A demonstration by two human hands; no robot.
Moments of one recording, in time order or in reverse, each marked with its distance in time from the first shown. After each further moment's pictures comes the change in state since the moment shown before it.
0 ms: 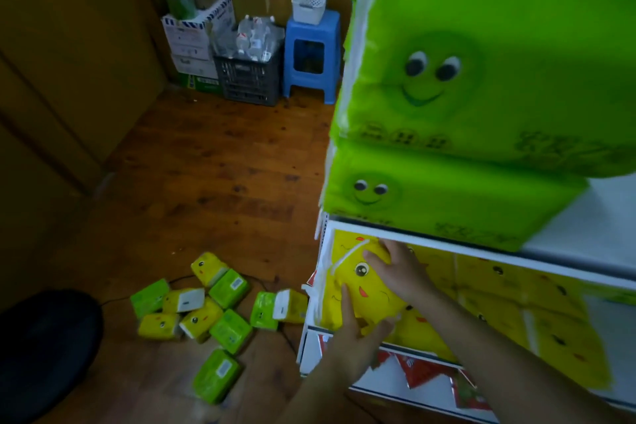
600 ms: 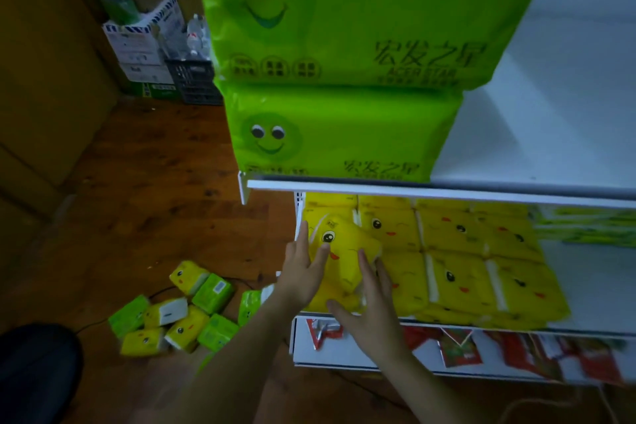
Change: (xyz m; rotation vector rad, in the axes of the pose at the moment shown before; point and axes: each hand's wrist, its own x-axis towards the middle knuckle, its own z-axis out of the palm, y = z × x) left_hand 0.031 0.033 -0.031 0.312 0.197 0.213; right_hand -0.096 0.041 0.049 0.287 0.217 -0.084
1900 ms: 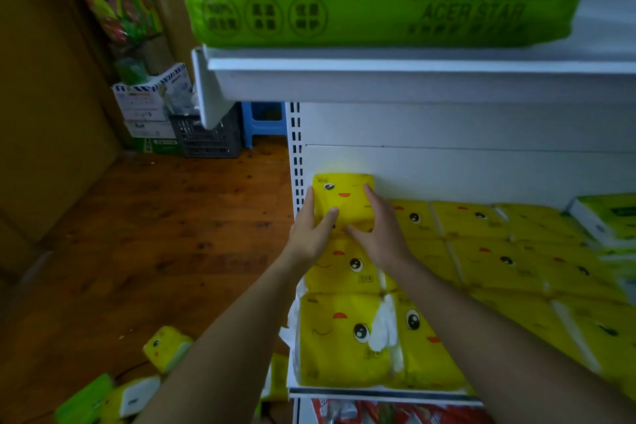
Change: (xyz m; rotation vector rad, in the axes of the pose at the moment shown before) left_hand 0.141 -0.010 -0.004 -0.127 0.073 0.301; right_hand 0.182 0.007 0.011 -0.025 0.129 -0.185
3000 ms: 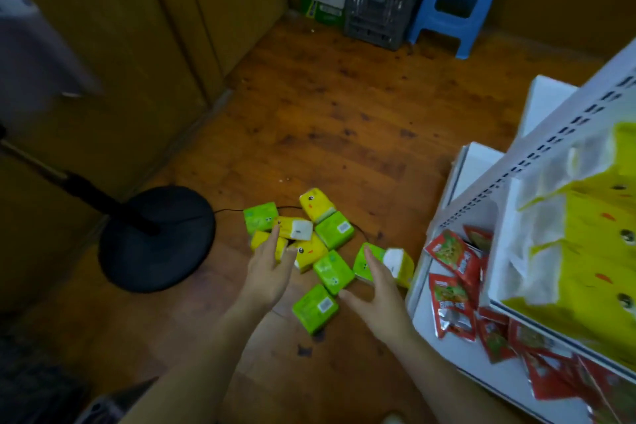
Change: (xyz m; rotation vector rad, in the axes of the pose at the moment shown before) left_hand -0.295 -0.176 -0.276 0.101 0.417 -0.540; right_hand -0.242 -0.090 0.257 -0.048 -0.678 0.047
